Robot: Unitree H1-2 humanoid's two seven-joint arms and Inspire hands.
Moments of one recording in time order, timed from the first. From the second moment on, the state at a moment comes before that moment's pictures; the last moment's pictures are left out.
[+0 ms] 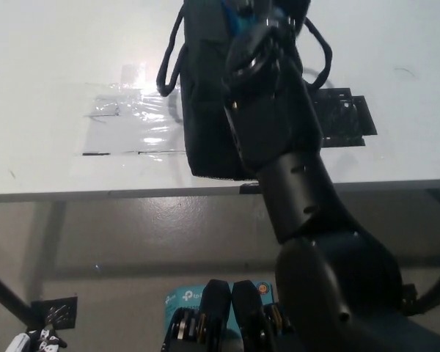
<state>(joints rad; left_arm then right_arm) -0.02 0.35 0.11 0.60 -0.03 -0.17 -0.19 -1.29 0.27 -0.37 0.86 -1.01 0.48 -0.28</state>
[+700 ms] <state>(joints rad) -0.03 0.35 0.09 0.61 -0.01 -0.20 -0.19 -1.08 0.28 -0.22 0.76 -1.13 0.45 -0.19</state>
